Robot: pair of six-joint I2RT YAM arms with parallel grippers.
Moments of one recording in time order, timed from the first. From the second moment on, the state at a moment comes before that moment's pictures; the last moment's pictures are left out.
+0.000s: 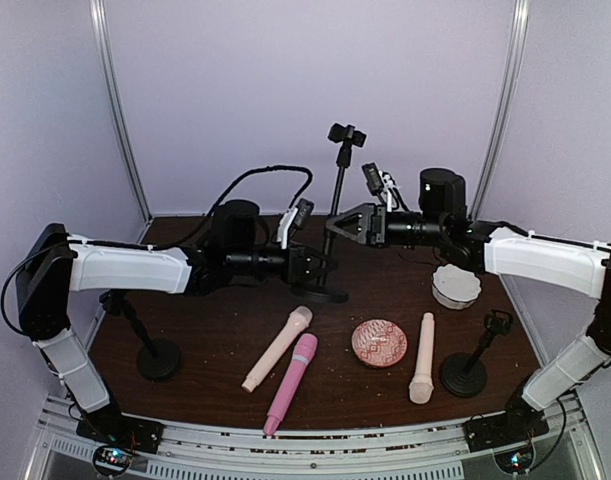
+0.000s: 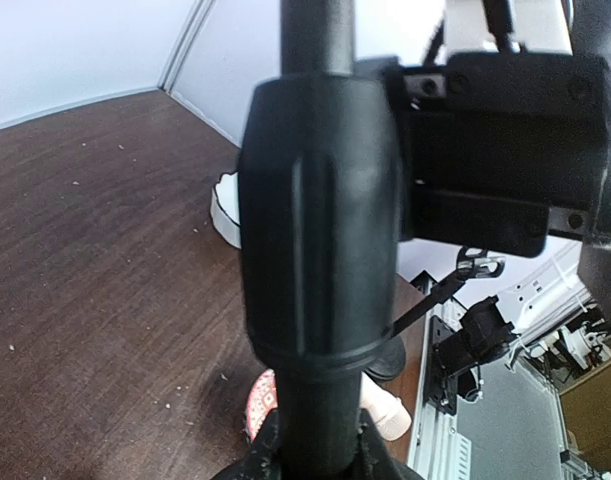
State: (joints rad) left arm -0.84 1.71 1.12 0.35 0.51 -0.47; right arm 0.66 1.50 1.12 0.22 -0.63 0.63
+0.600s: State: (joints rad) left arm -0.80 1.76 1.12 0.48 0.68 -0.56; right arm 0.62 1.45 1.08 0.16 -0.60 0.52
